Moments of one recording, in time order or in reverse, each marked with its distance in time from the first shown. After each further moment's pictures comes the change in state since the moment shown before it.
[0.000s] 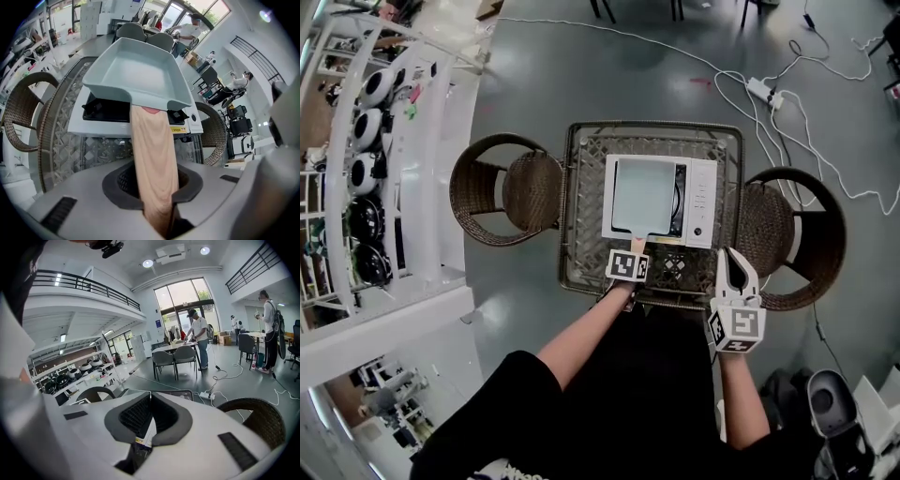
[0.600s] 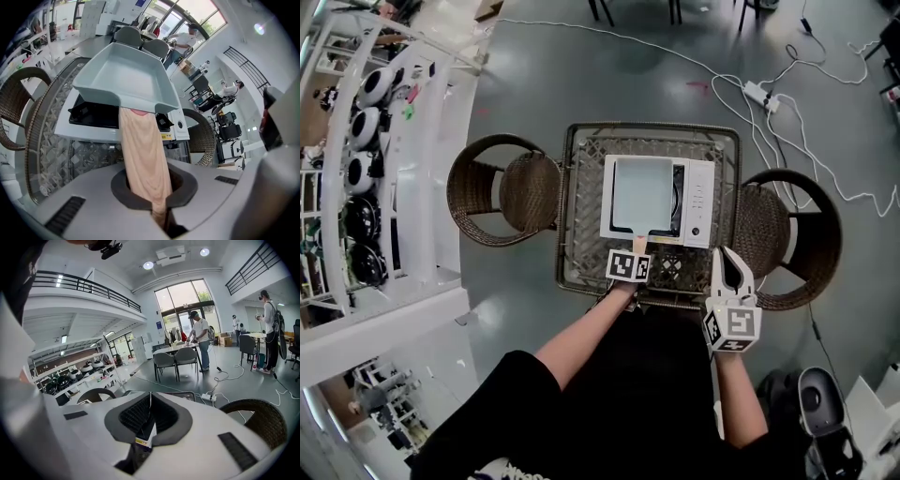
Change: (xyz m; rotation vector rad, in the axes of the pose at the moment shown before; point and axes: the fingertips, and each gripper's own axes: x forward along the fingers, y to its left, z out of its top) left arm -0.004 -0.028 0.013 -0.010 -0.072 -0.127; right arm -0.001 0.013 0.006 -0.004 -0.019 0.010
